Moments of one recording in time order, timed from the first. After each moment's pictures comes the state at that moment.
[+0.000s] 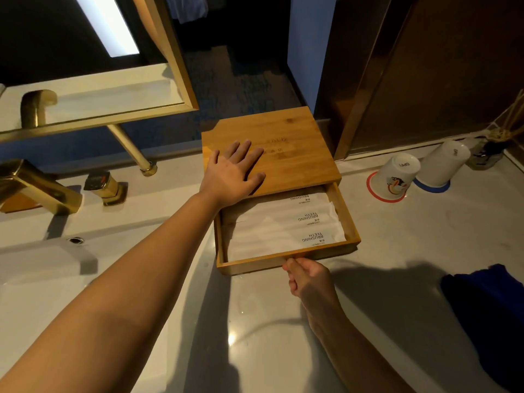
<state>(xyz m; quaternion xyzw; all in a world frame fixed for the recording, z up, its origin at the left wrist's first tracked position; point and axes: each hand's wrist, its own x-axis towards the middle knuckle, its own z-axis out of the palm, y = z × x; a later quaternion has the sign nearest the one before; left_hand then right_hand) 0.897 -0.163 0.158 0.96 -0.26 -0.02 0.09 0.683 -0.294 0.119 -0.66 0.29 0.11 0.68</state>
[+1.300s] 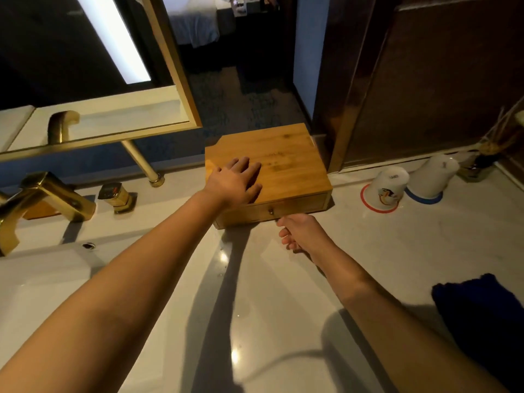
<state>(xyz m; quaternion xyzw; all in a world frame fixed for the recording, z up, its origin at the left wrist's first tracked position) 0.892 -0.176 0.187 0.97 -0.23 -0.09 -0.02 0.780 -0.330 0.147 -0.75 0.22 0.18 0.59</state>
